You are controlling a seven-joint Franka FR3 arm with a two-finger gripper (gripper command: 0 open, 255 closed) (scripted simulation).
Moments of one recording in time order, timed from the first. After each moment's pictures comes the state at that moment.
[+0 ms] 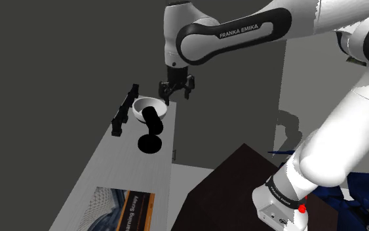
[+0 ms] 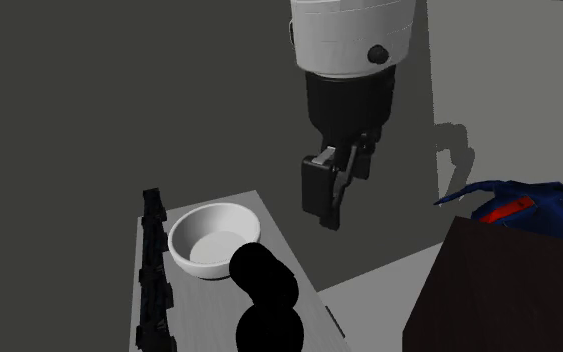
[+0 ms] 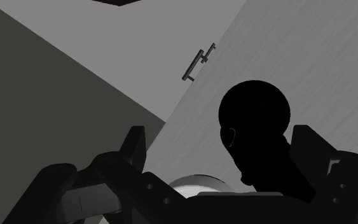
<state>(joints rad) 0.02 0.04 0.35 -2.02 -0.17 1.92 0.64</state>
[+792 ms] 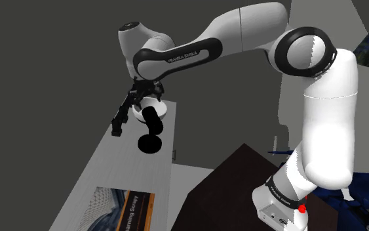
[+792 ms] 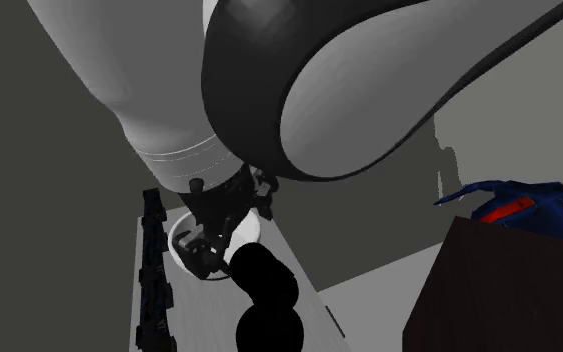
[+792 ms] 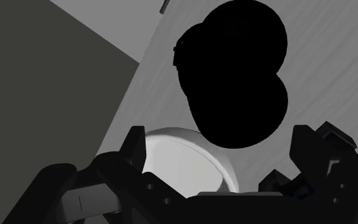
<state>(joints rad) 0.16 0.54 0.31 -1.54 -0.45 1.86 0.85</state>
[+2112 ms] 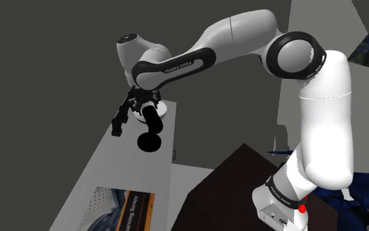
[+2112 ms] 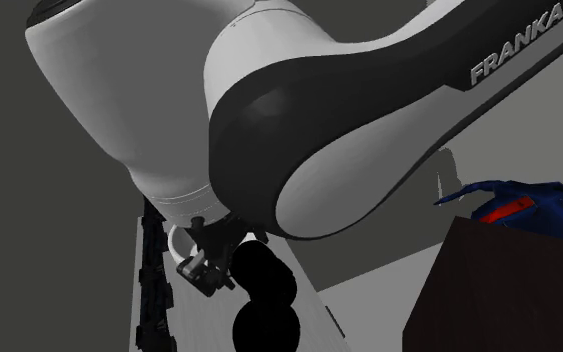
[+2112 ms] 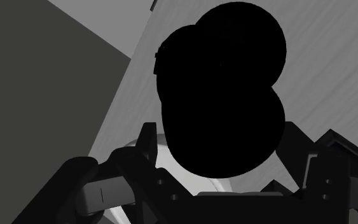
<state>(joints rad) 0.17 0.60 0.30 -1.55 -0.48 1.91 0.88</state>
